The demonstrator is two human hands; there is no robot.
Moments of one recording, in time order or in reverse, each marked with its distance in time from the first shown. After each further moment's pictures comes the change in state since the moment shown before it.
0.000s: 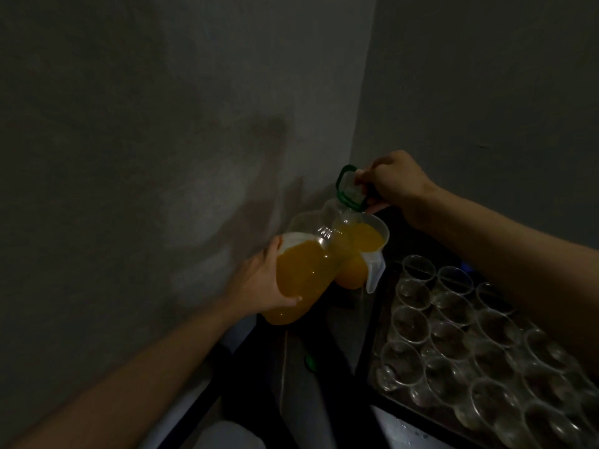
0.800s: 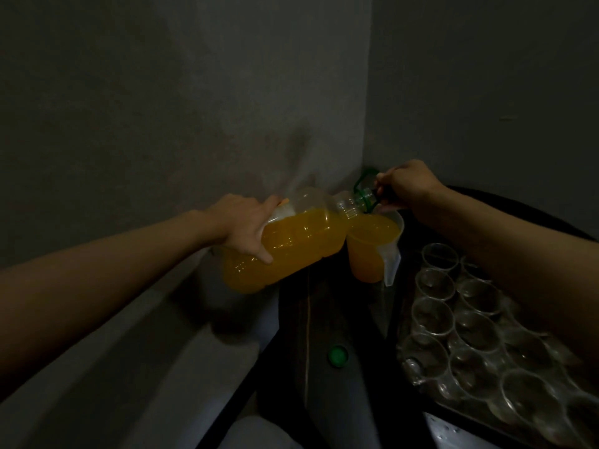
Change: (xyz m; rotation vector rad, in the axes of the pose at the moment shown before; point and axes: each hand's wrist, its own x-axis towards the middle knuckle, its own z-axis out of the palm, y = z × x) left_hand 0.052 -0.001 -0.134 0.671 -0.261 0.223; right_hand 0.031 0.049 0.000 0.221 0.053 0.216
